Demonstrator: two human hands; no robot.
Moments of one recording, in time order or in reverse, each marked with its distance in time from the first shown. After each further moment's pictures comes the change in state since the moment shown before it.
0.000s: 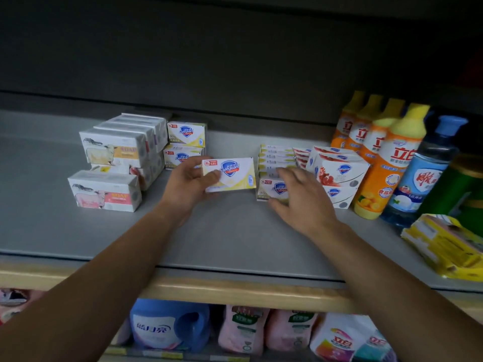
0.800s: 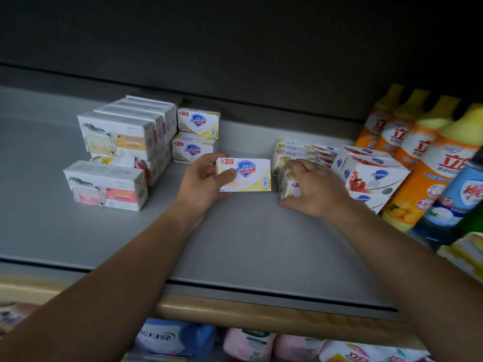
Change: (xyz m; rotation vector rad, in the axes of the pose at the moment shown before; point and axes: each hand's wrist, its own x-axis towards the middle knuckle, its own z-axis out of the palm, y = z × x) left_hand 0.028 -0.023 -0.008 -0.059 0.040 -0.061; right_hand 0.061 0.007 0.021 -0.163 -0.304 0.024
